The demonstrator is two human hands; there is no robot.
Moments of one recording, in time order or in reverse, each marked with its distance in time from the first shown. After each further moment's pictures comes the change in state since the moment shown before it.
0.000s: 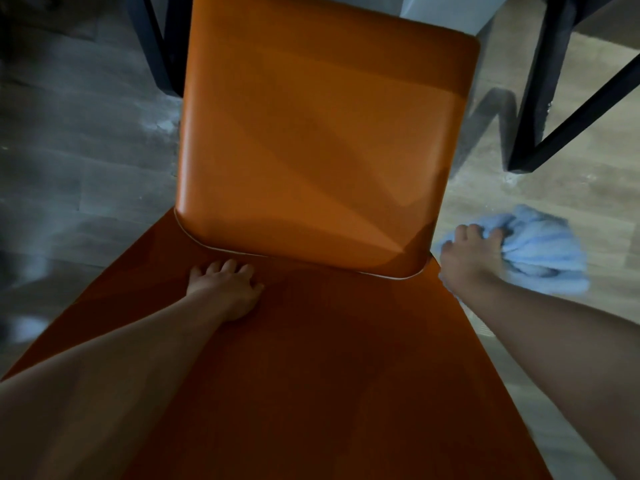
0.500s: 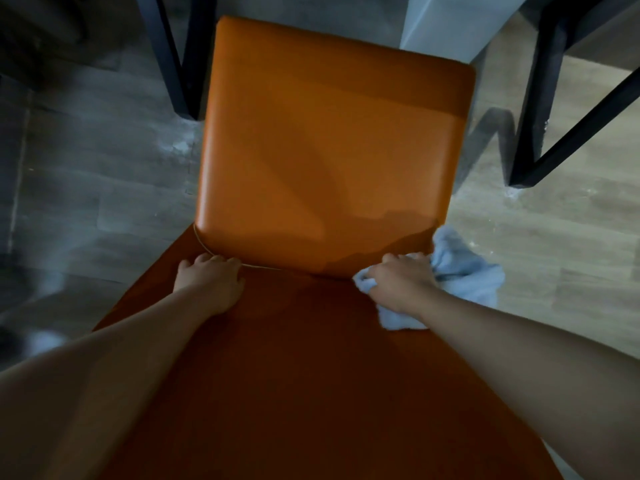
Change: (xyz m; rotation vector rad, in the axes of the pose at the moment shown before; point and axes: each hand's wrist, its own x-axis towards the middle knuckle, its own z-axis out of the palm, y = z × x) left_hand -0.010 -0.038 -0.023 0.013 0.217 -0.022; right_hand -0.027 -0.055 -0.067 0.520 -0.017 -0.383
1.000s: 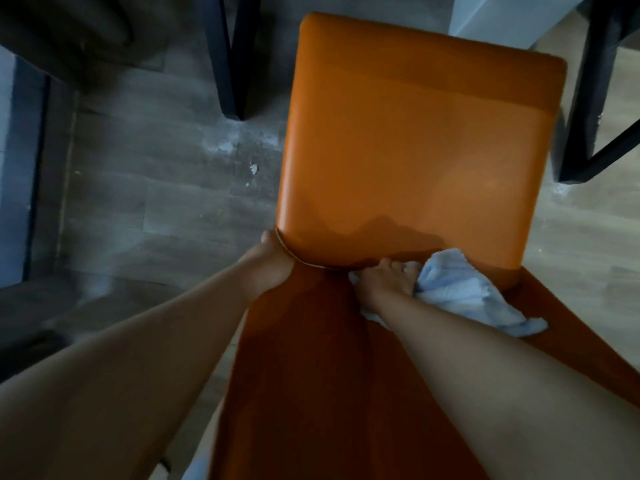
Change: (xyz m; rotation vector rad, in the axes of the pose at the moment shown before) left_hand 0.032 -0.084 -0.005 -0.855 -0.078 -0.118; right_hand 0.059 -0.171 -0.010 -0.011 -0.243 0.196
